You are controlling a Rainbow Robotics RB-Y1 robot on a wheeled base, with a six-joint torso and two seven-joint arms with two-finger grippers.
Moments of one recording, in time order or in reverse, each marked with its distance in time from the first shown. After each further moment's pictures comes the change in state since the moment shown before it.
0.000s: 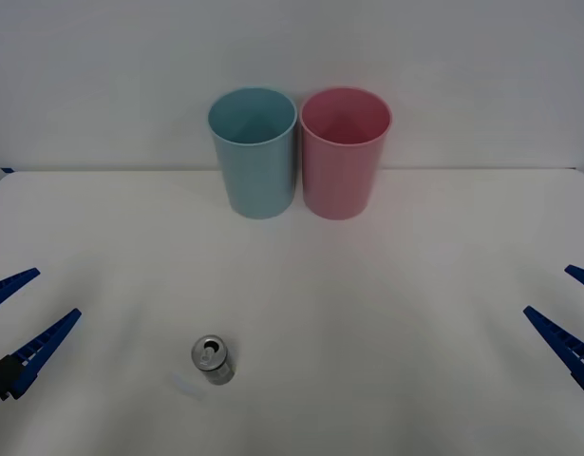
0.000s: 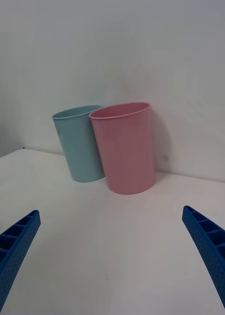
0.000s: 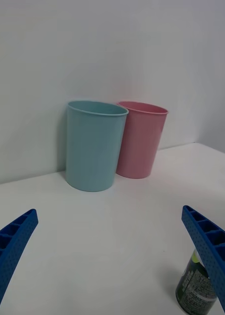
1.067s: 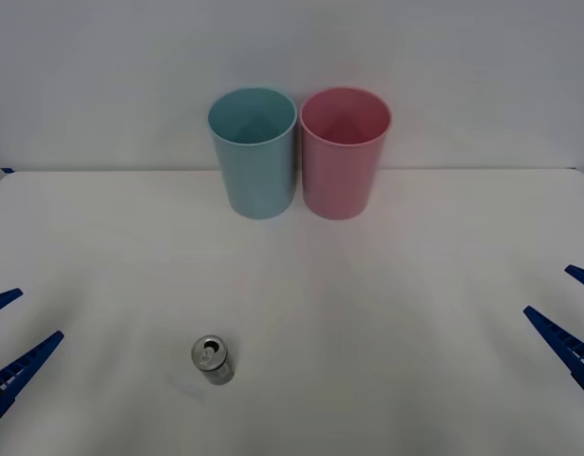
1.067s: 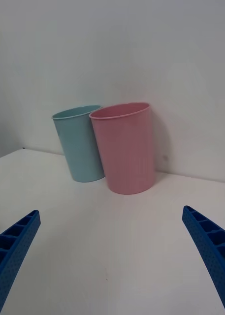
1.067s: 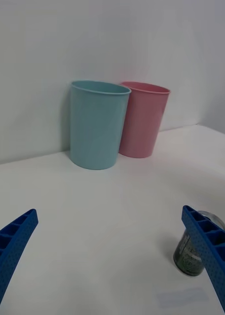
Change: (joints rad) right arm 0.000 0.000 0.000 0.000 0.000 0.000 0.000; left arm 0.077 0.080 -0.007 0.029 0.040 -0.005 -0.038
